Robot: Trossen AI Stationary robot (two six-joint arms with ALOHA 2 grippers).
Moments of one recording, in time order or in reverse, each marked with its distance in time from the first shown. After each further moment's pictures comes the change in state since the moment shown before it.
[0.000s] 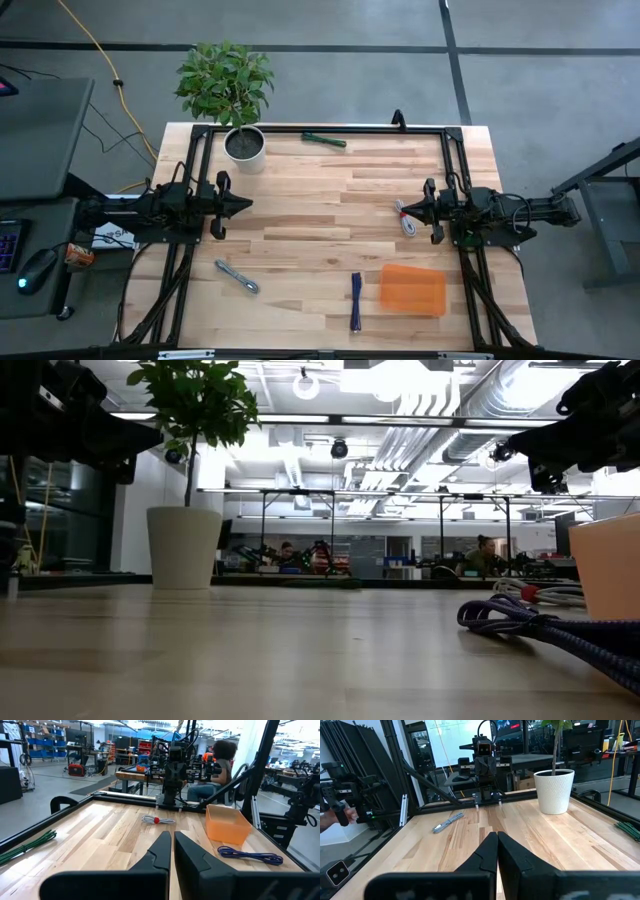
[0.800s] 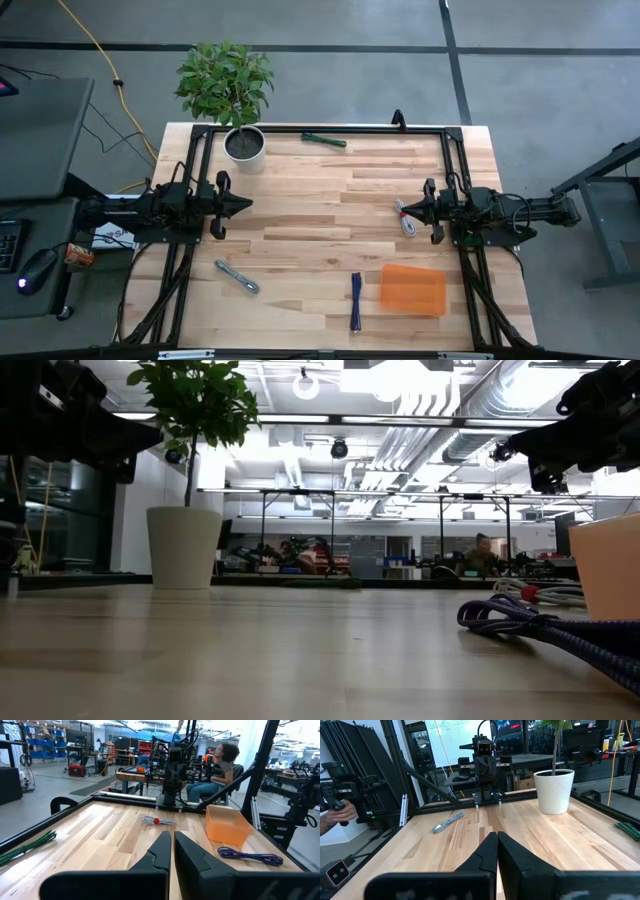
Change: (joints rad) left arm 0.000 0.000 0.000 0.008 0.000 0.000; right arm 0.000 0.000 0.000 0.000 0.000 0.000
